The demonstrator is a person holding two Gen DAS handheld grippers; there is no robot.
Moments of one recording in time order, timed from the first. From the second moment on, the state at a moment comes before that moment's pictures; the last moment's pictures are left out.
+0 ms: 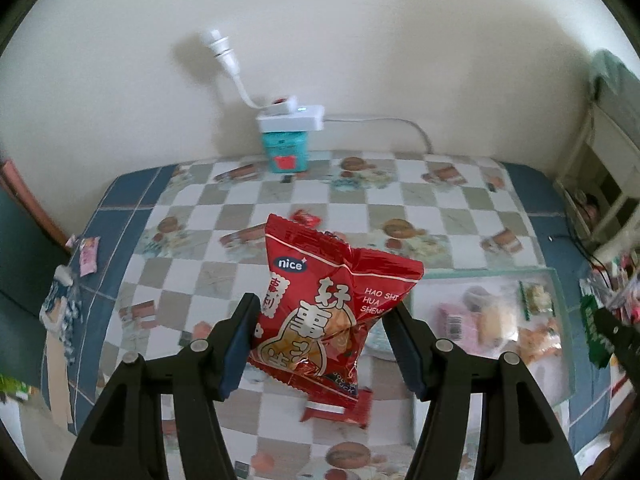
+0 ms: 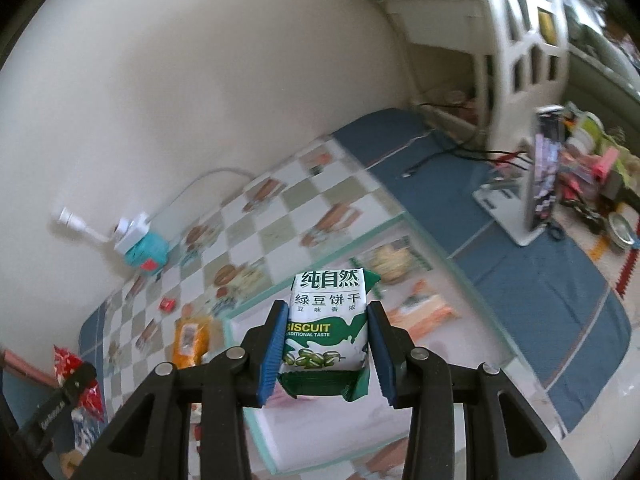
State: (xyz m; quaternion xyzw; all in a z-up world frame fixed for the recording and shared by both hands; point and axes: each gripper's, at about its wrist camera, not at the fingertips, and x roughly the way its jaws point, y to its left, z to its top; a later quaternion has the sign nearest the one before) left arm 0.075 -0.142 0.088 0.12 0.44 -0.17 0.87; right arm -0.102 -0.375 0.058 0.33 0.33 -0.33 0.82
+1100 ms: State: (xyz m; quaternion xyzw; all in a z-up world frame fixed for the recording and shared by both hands) left arm -0.004 -0.249 -0.023 0.24 0.54 -0.26 0.77; right arm -0.126 -0.407 -0.019 0.37 0.43 -0.35 0.75
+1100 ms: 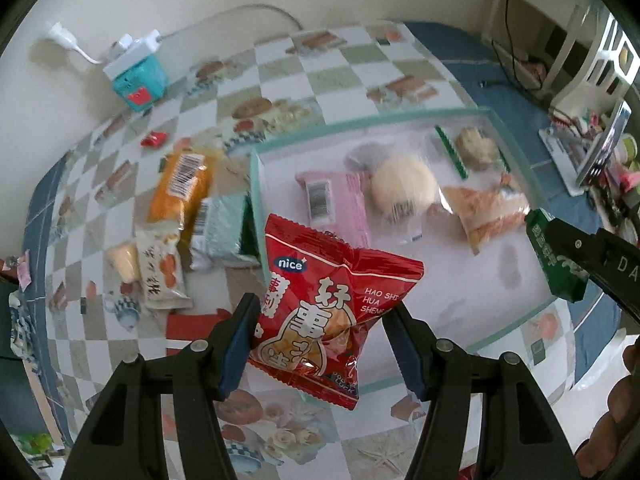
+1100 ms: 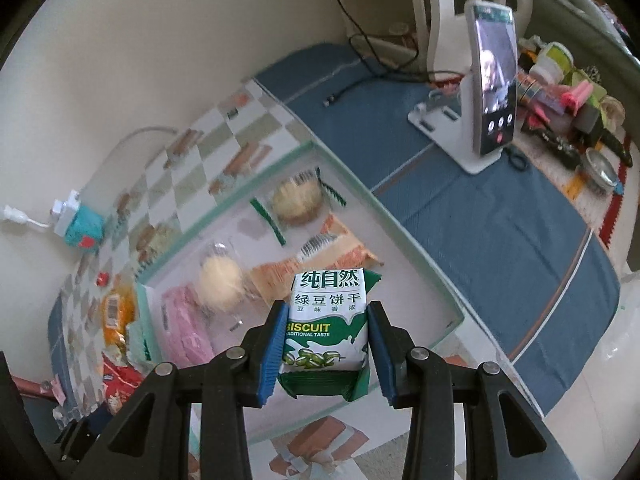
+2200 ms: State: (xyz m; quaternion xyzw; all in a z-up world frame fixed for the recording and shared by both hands) left arm 0.024 -0.217 -0.031 0.19 0.57 -0.21 0.77; right arm -0.108 -0.399 -0.038 0.35 0.47 -0.34 0.73
